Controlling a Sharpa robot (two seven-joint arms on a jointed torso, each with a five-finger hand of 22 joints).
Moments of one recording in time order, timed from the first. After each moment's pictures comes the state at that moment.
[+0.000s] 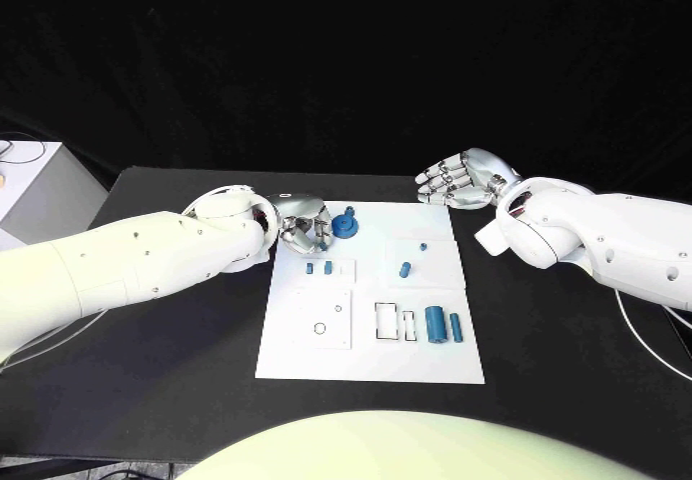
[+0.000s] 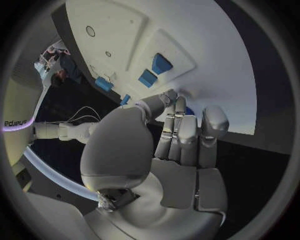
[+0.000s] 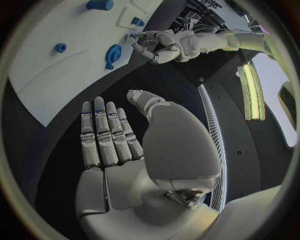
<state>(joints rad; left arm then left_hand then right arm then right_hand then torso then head) 1.19 -0.67 -0.12 1.26 -1.44 -0.09 0.04 1.33 -0.15 0.71 -0.13 0.05 1.01 0.13 0.32 0.36 1.07 0.06 0.50 0.11 1.35 -0.01 1.35 0.98 0.13 1.27 0.09 1.19 1.19 1.29 -0.75 -0.19 1.33 -0.63 -0.34 0.17 1.34 -0.21 0.46 0.06 0.39 0.86 0.22 0.13 0.30 1.03 0.19 0.09 0.06 1.05 0.15 0.11 0.19 0.17 0.86 0.27 0.07 0.07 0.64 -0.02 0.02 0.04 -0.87</state>
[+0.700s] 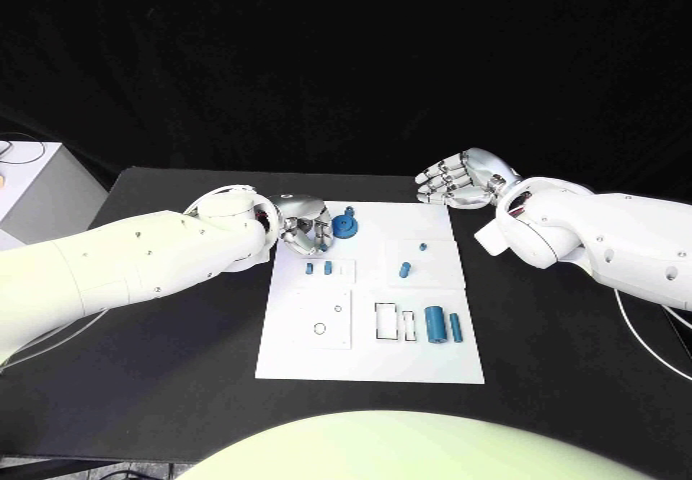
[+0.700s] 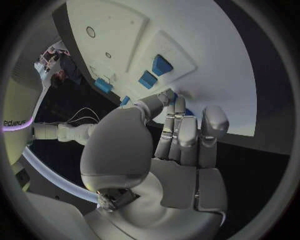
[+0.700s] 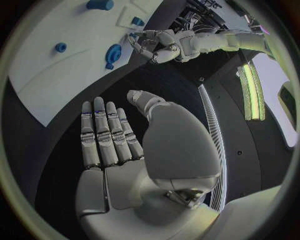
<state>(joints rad) 1.20 -0.66 -0.12 1.25 -1.45 -0.07 0.03 1.31 -0.17 0.66 -0.13 0.05 1.00 0.12 0.30 0.36 1.02 0.05 0.59 0.19 1.35 -0.01 1.37 1.00 0.13 1.27 0.09 1.19 1.19 1.29 -0.75 -0.19 1.33 -0.63 -0.34 0.17 1.34 -0.21 0.46 0.06 0.39 0.86 0.22 0.12 0.30 1.03 0.19 0.09 0.06 1.05 0.15 0.11 0.19 0.17 0.86 0.27 0.08 0.07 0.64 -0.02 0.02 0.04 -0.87</state>
